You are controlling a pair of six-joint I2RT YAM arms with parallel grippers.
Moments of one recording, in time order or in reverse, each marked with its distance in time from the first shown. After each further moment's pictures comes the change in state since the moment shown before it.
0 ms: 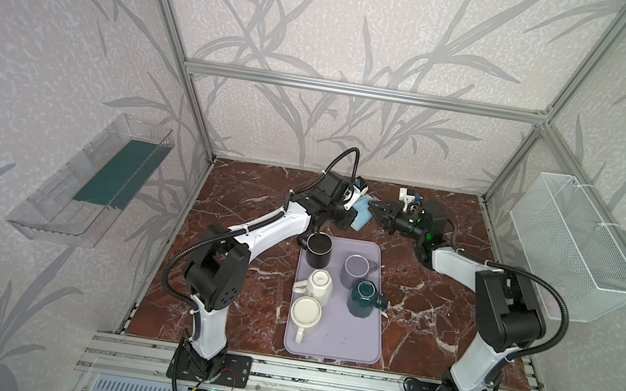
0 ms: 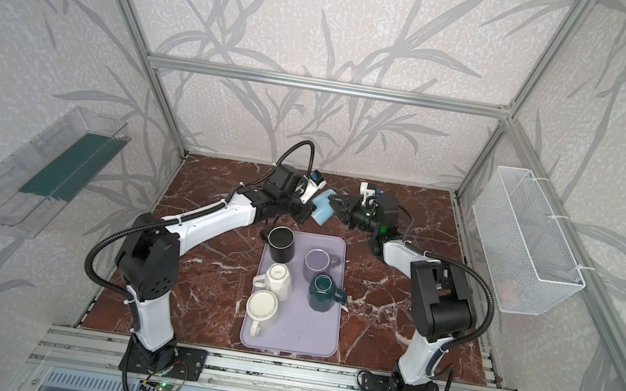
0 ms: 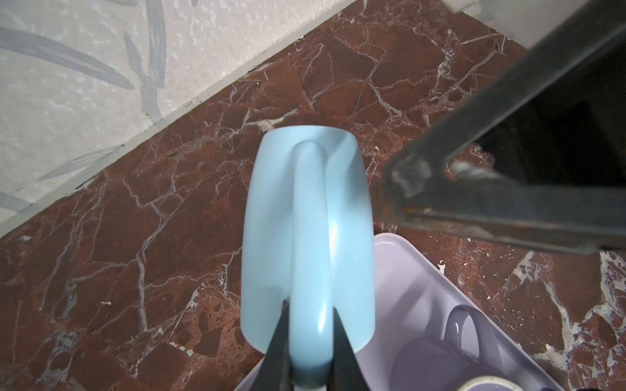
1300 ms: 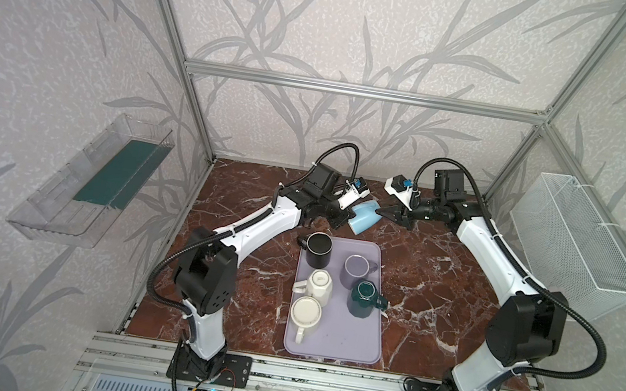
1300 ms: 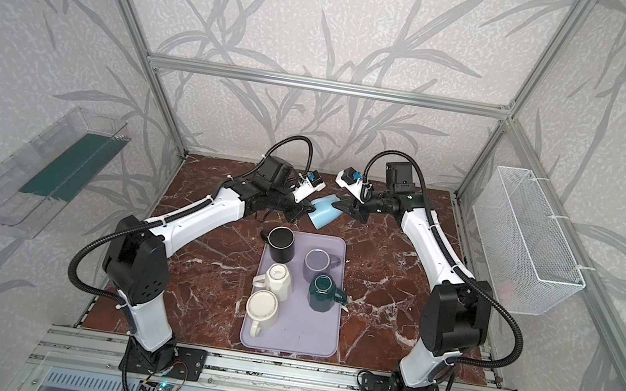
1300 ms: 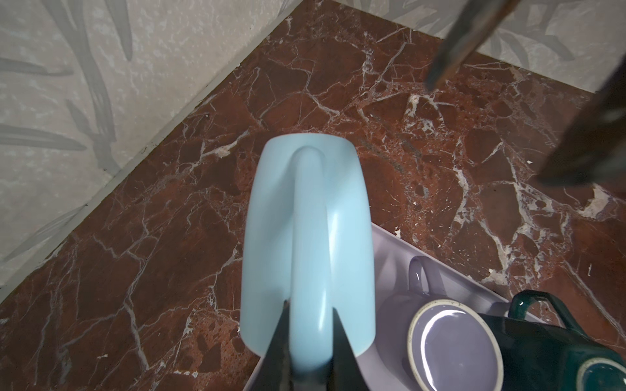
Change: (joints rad) left arm 0.032 -0.071 0.016 -0.099 0.233 0.214; right arm -0.013 -0.054 0.528 -1.176 -0.132 -2.062
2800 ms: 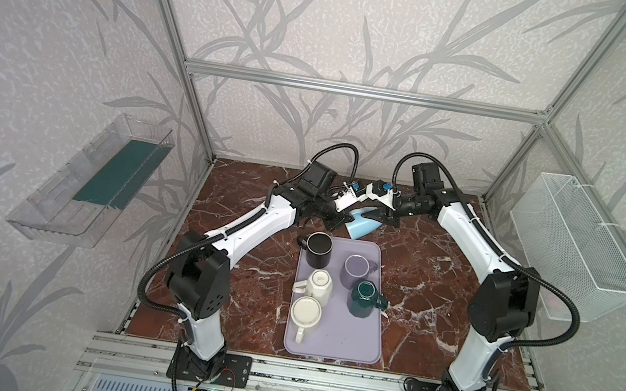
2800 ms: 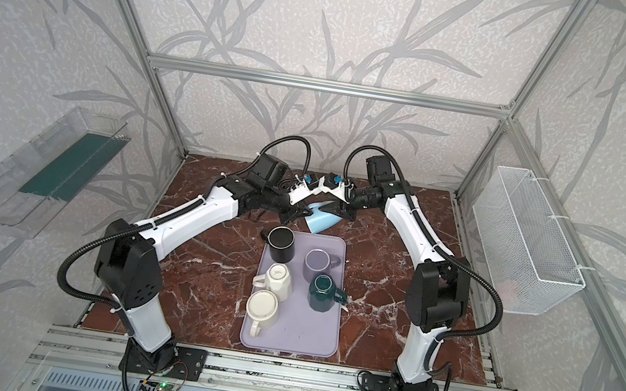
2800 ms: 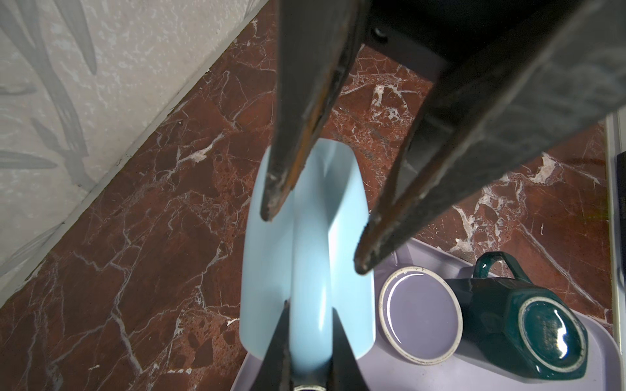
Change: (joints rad) left arm 0.012 -0.035 0.001 -0.089 0.078 0.091; right arm 0.077 0.173 0.174 -0.165 -0.027 -0.219
